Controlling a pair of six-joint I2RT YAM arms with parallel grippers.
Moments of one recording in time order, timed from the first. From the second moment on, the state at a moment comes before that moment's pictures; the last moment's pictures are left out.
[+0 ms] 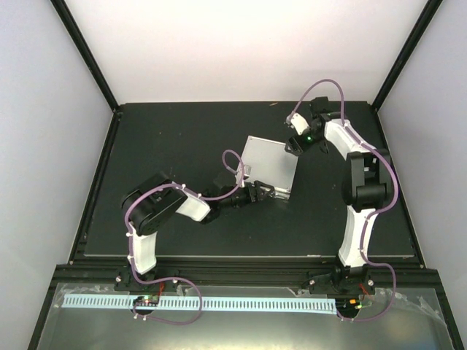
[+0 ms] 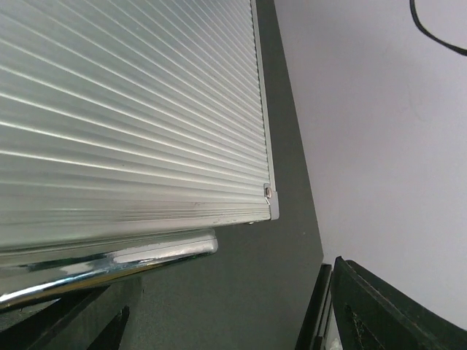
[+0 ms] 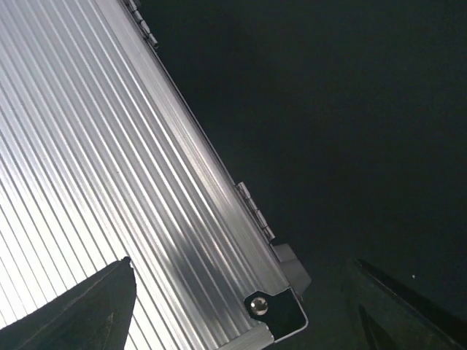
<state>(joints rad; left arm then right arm) -0.78 1.93 0.73 0.88 0.37 -1.11 0.13 2.06 1.66 -0.75 -0.34 -0.55</state>
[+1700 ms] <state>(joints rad) -0.75 1.58 0.72 0.38 0.29 -0.81 0.13 1.91 1.65 -0.85 -0.37 -0.52</state>
